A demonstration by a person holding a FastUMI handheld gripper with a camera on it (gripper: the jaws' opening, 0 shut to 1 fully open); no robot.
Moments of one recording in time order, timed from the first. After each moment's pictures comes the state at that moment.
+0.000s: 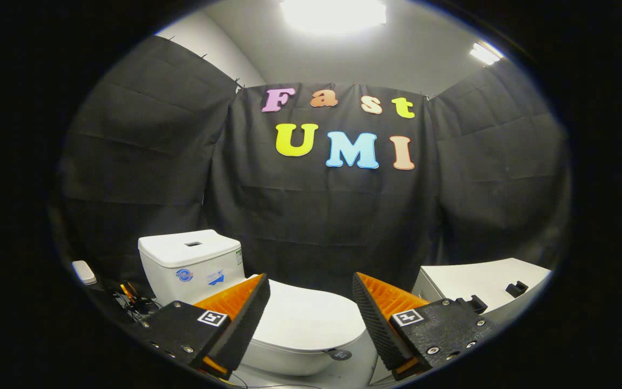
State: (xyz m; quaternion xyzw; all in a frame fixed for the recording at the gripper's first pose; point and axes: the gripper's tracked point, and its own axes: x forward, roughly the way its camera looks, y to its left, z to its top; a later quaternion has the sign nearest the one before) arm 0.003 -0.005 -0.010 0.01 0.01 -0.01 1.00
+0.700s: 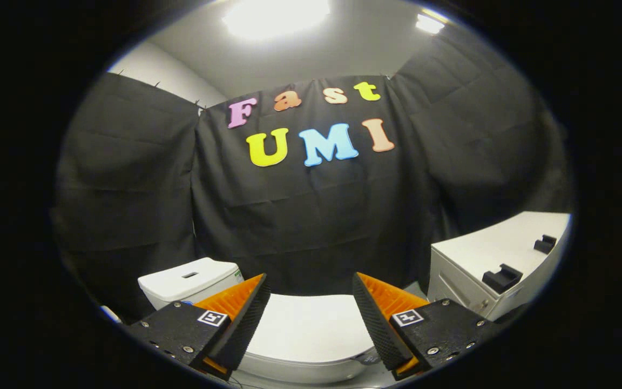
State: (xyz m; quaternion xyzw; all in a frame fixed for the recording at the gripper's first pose) arm 0.052 -0.037 -0.040 0.17 0.01 -0.05 0.98
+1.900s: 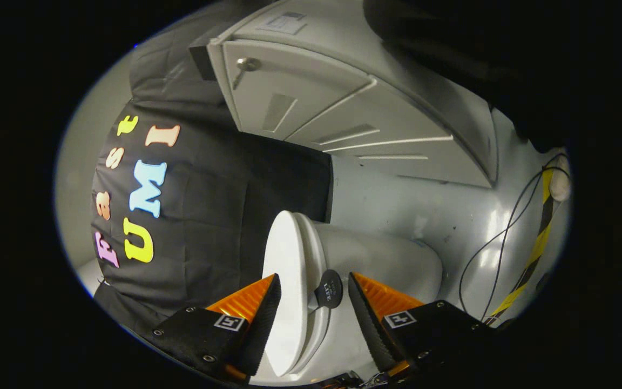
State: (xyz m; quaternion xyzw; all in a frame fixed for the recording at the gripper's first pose) arm 0.039 -0.077 -0.286 0.68 0.12 -0.23 0.68
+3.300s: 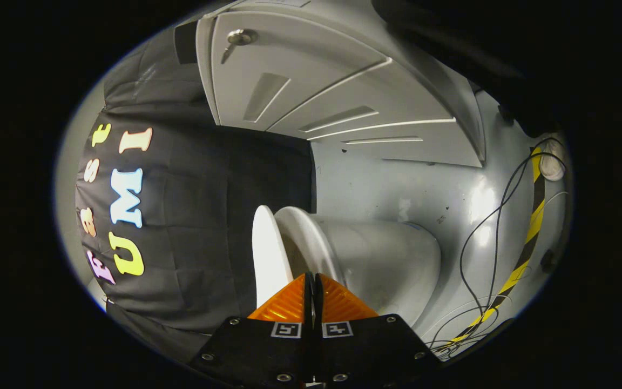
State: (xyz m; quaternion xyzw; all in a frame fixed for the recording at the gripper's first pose) arm 0.064 -0.077 -0.260 0.70 0.15 -0.26 0.65
